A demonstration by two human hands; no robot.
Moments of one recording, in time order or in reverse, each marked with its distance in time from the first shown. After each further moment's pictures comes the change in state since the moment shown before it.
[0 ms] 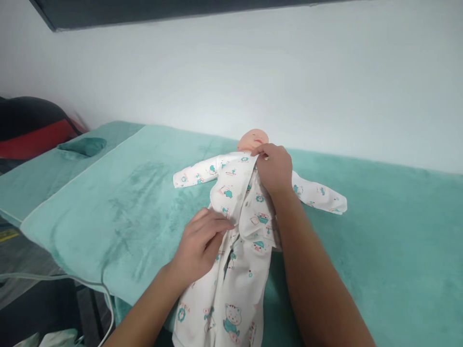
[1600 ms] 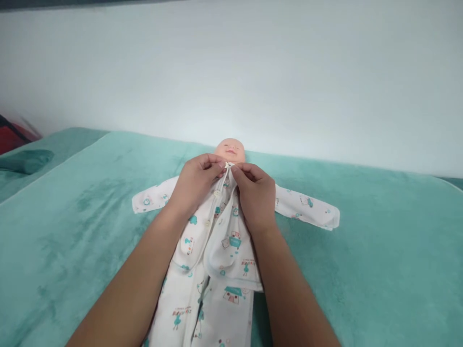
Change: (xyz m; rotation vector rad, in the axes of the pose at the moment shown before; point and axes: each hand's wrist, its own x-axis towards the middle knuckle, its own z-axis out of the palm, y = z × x) left_hand 0.165 -0.075 0.042 -0.472 0.084 -0.598; right_hand -0.015 0.001 0.004 0.658 0.076 0.517
